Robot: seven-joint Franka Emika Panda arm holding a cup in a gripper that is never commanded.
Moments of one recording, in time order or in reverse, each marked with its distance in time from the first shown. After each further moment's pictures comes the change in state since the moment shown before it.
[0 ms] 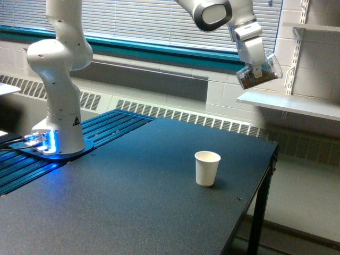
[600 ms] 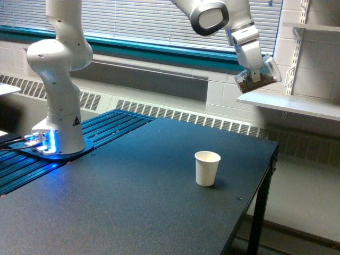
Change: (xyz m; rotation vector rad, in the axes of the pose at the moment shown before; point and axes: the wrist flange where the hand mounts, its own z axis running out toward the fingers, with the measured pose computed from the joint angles) arm 0.002 0.024 0.008 0.000 0.025 0.025
